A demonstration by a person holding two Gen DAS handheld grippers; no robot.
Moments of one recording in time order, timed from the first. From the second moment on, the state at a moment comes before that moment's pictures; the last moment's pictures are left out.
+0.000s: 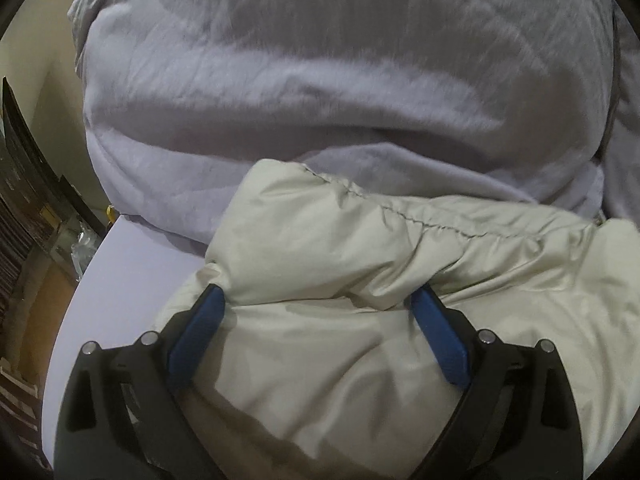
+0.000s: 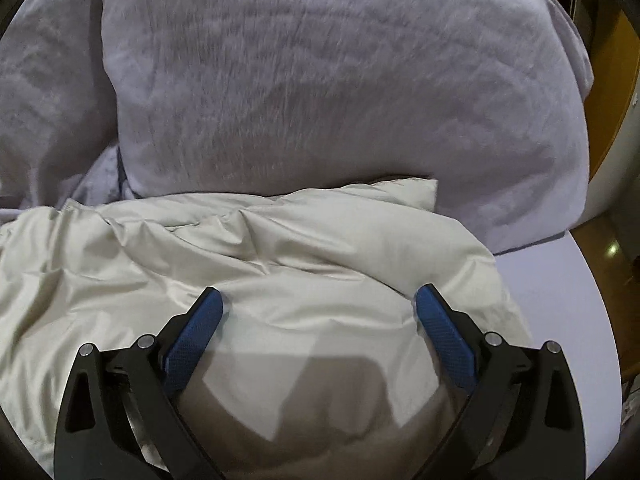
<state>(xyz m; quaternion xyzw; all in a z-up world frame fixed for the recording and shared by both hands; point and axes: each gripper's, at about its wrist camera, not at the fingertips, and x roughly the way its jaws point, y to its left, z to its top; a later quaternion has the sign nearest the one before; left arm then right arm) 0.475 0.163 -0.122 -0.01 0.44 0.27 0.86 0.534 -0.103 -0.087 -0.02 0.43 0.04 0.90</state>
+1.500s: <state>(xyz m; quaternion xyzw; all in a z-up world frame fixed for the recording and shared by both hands) 0.338 0.236 -0.050 -0.15 0.46 0.24 0.84 0.513 -0.231 -0.099 0.13 0.50 -0.01 0.86</state>
